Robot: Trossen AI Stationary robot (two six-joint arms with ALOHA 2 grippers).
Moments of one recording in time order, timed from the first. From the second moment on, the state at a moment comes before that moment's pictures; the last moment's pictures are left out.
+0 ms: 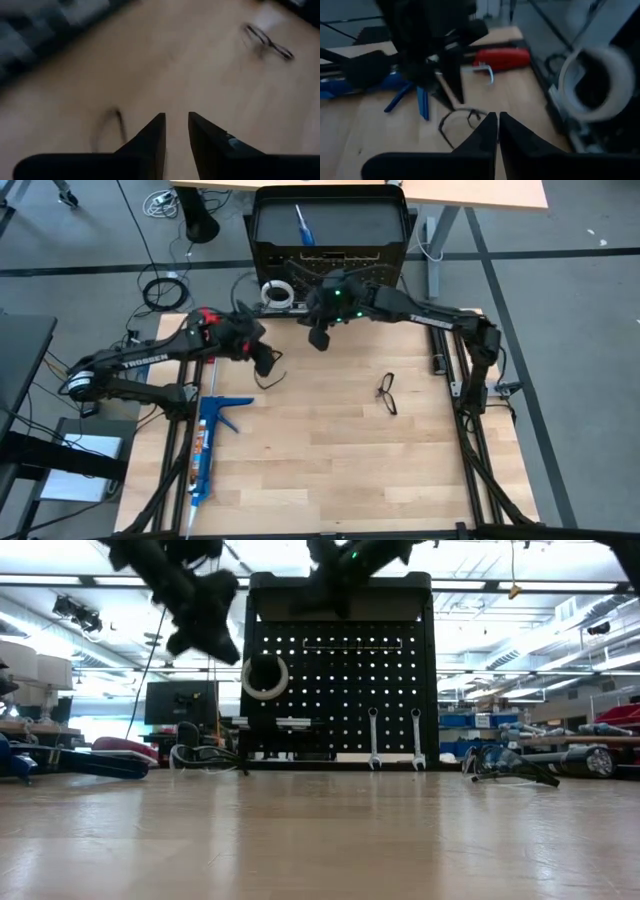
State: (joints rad) left arm 0.40 1.10 0.89 -0.53 -0.04 -0.34; right arm -0.36 1.85 1.79 -0.49 -0.20 -0.07
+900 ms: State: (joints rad) left arm 0.41 1.12 1.21 -0.54 -0.42 -0.26; right arm -0.44 1.86 2.24 -0.43 -0.06 -0.13
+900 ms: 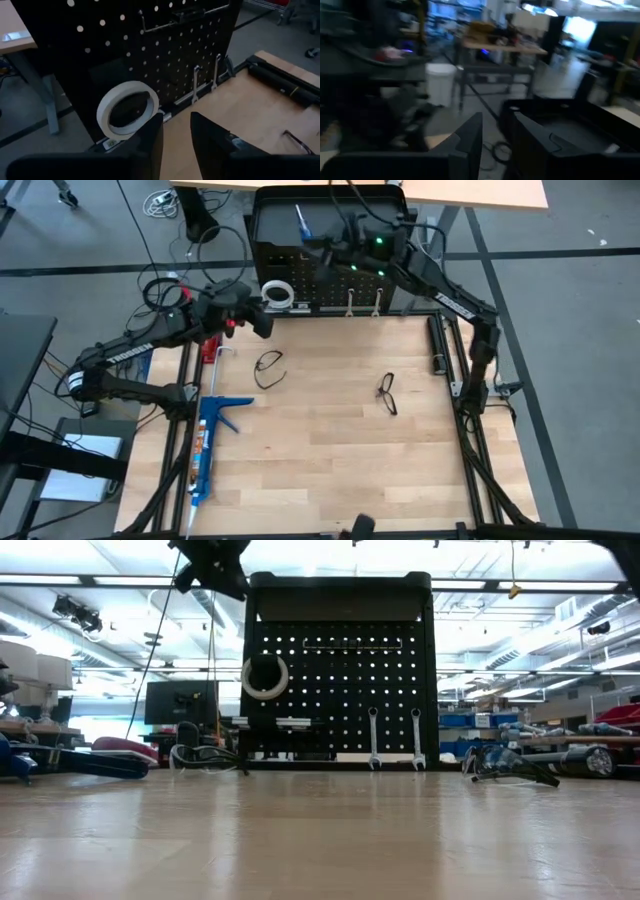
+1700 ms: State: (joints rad) left arm 0.40 1.12 1.41 -0.74 -0.35 -0.11; right arm -0.51 1.96 2.36 -0.56 0.01 -0.04
